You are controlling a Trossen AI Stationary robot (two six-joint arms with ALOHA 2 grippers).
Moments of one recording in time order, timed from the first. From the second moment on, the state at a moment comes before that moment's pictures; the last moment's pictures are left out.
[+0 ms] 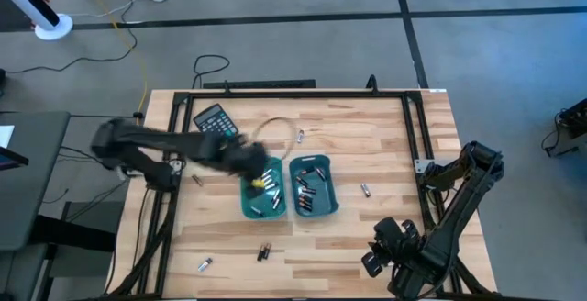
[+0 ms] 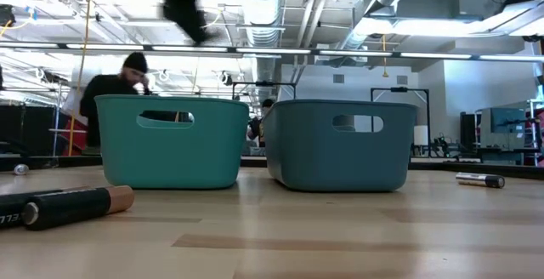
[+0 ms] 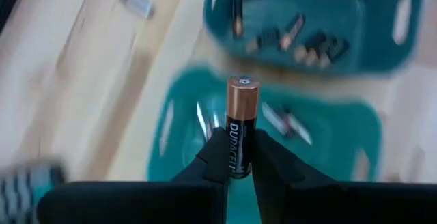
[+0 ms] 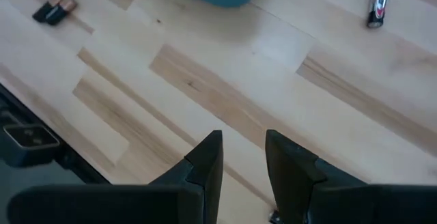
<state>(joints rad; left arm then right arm) -0.12 1.50 1.38 -0.97 -0.27 -0.39 0.96 1.71 1.44 -1.25 0.49 1.95</state>
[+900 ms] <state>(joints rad) 0.02 2.28 1.90 -0.90 0.00 -0.02 0.96 1.71 1.44 -1.25 0.49 2.11</state>
